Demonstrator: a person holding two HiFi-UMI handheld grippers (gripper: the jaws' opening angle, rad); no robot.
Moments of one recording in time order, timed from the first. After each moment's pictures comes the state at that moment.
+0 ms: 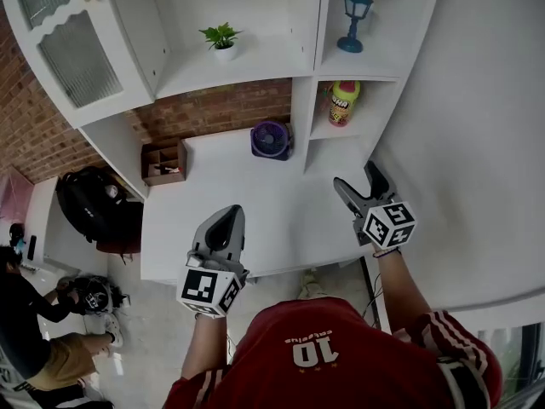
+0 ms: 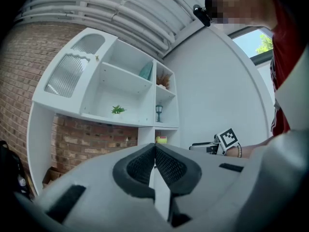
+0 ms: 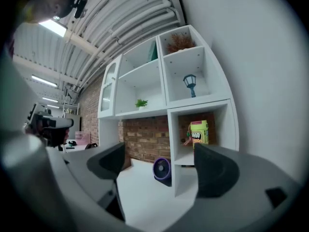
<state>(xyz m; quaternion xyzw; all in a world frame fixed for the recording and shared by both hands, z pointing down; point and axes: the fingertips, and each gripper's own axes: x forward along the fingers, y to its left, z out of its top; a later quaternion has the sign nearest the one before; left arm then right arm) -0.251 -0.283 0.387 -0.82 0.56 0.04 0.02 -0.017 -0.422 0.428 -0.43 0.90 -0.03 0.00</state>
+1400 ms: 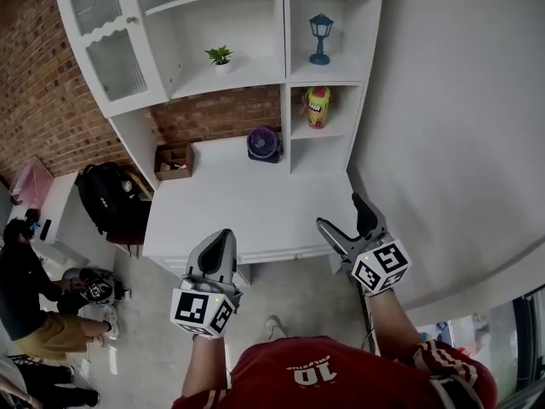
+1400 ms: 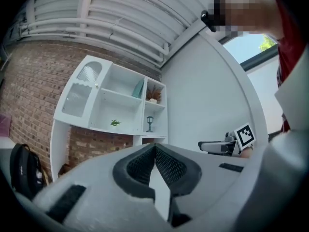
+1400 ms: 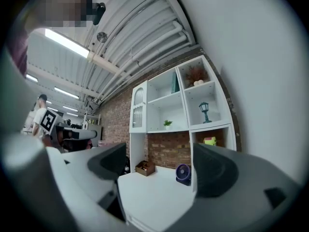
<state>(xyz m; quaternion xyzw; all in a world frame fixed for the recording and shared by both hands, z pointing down) -0.159 -0.097 0.342 -0.79 0.60 0.06 0.04 0.047 -0.193 0.355 -0.35 0.93 0.01 0.06</state>
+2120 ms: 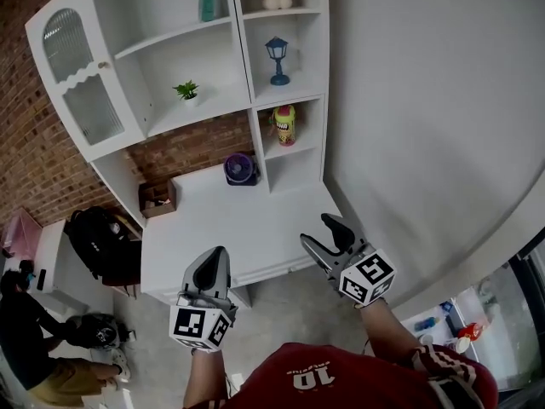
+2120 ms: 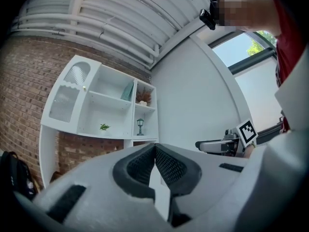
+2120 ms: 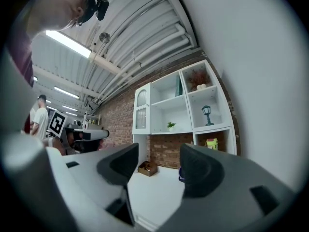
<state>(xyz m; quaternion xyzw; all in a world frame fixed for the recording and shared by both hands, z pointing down) -0.148 -0.089 0.323 -0.83 0.55 0.05 0.06 0.037 -0.143 0.342 -0.36 0.93 0.01 0.05</state>
